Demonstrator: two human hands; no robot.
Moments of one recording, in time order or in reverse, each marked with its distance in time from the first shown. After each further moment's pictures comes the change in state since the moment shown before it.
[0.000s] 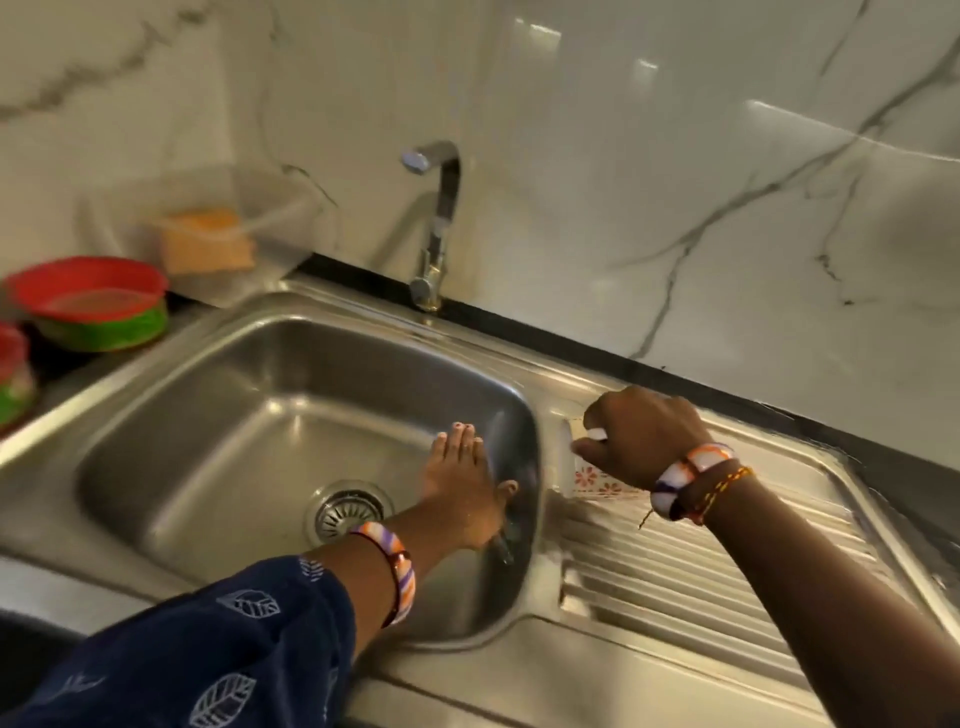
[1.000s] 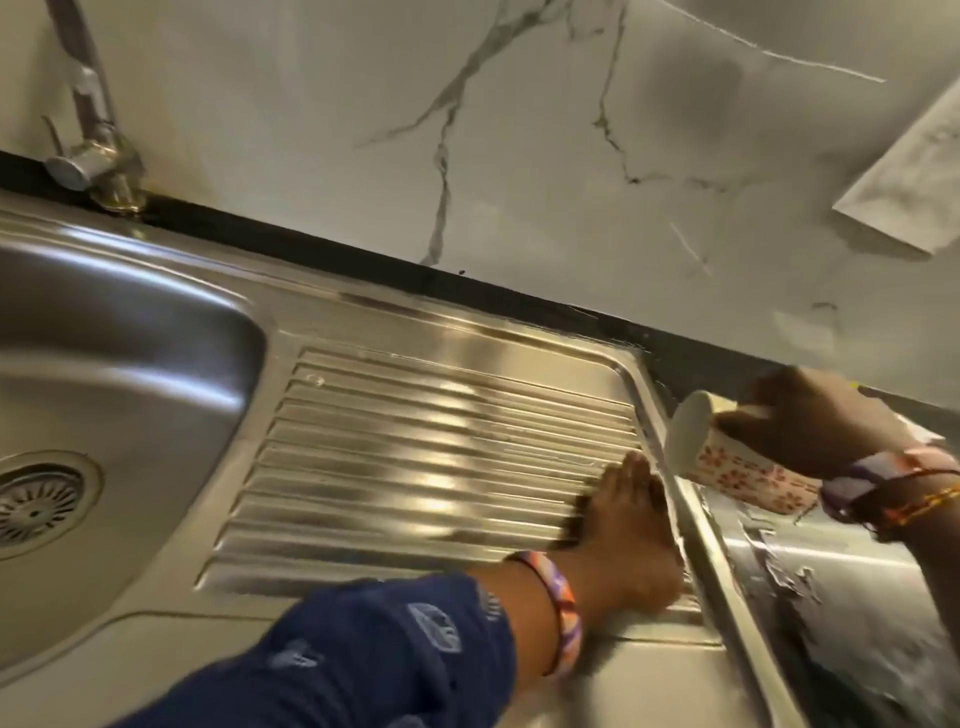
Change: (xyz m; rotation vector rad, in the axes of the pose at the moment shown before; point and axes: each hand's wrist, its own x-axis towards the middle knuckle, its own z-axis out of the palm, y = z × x) left_hand 0.022 0.383 0.036 -0.200 -0.040 0.619; right_hand -0.160 0.295 0.013 0.146 -0.179 0.593
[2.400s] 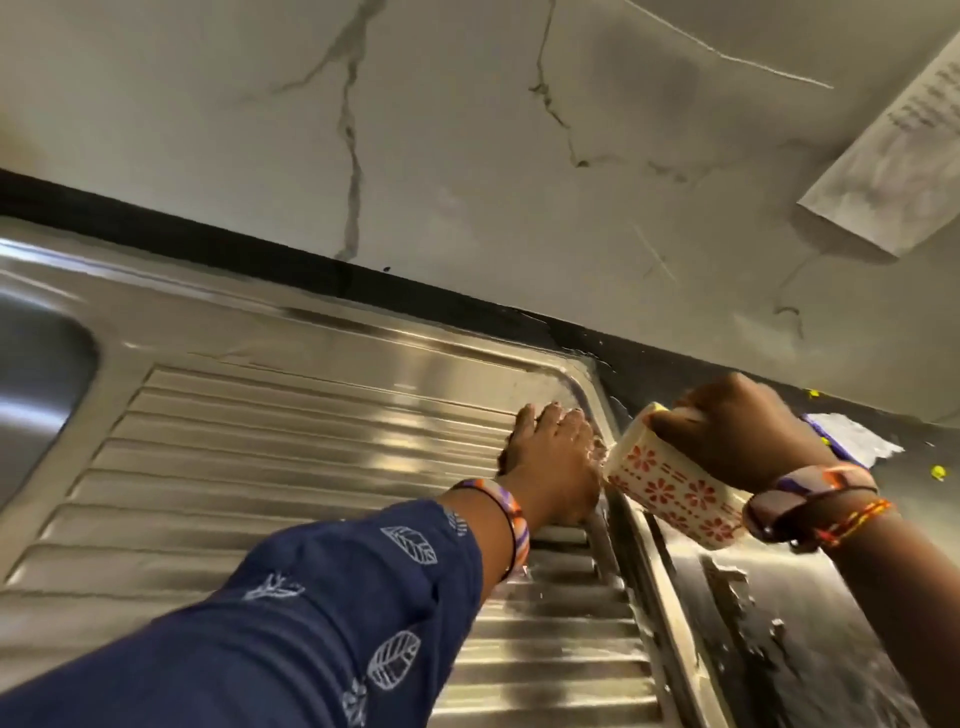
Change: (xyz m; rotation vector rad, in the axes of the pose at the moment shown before) left_hand 0.113 -0.044 -0.002 0.151 0.049 -0.029; right_hand 0.052 0.019 0.030 0.149 -0.048 0.063
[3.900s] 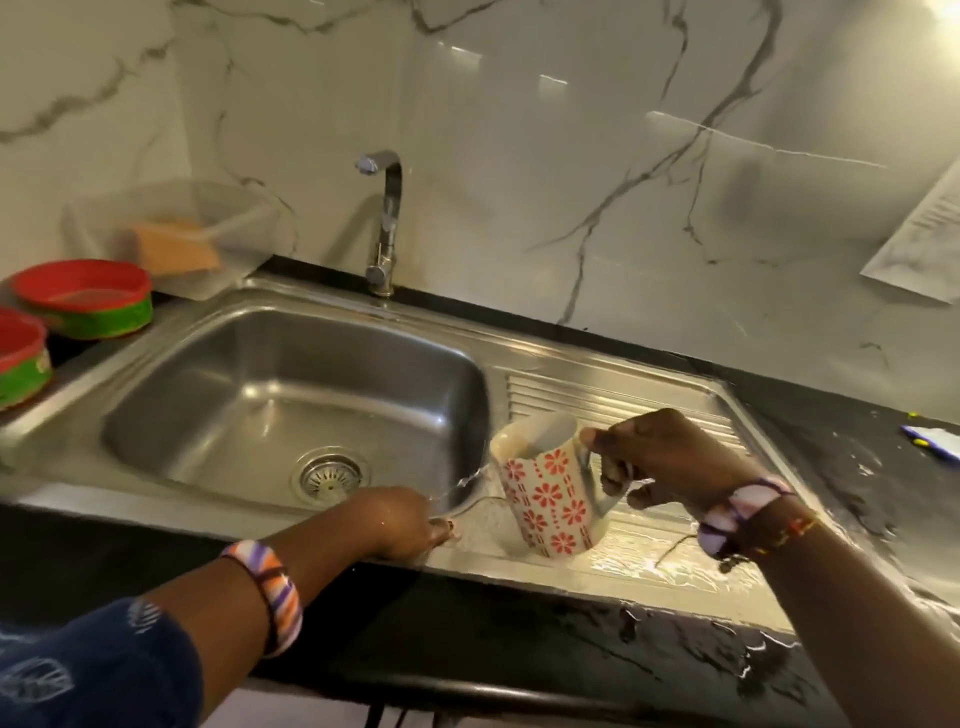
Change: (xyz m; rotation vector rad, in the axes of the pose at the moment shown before) left_hand -0.455 -0.193 -0.103 -0.056 -0.403 -0.408; right_hand -0.275 -0.277 0.022 0.752 -0.281 -0.144
